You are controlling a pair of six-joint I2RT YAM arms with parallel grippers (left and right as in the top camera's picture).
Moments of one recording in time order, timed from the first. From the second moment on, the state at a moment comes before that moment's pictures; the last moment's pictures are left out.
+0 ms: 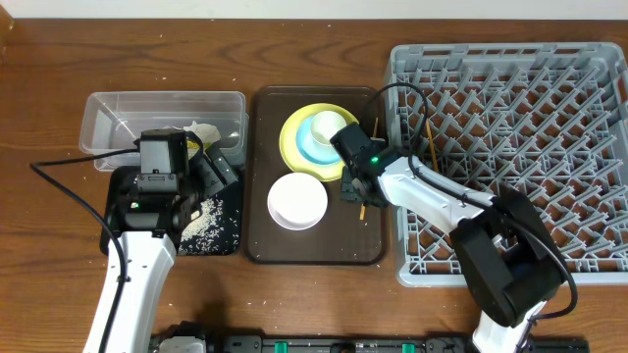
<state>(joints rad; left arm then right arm) -0.01 1.16 0.87 -0.67 0.00 -0.57 0.62 1.92 1.18 -0.61 0.08 0.73</state>
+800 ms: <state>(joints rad) -0.01 1.16 0.87 -0.67 0.00 -0.57 0.60 1.92 1.19 -0.68 0.05 0.72</state>
